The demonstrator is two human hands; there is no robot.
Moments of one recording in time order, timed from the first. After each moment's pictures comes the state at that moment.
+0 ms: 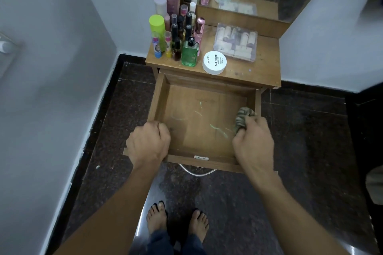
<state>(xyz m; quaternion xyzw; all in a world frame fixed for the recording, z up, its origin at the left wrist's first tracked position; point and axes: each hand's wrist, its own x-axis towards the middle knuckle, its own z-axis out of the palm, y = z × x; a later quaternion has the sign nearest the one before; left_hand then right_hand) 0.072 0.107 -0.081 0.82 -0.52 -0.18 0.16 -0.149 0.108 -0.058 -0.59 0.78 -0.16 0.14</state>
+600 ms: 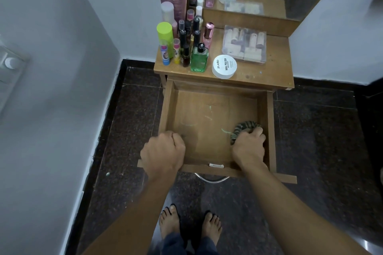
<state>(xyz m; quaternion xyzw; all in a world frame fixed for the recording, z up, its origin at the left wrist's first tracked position) 0.076 0.105 -0.084 0.81 -0.53 -0.19 0.13 -0.120 0.077 -0.117 -0.48 0.84 0.12 0.23</state>
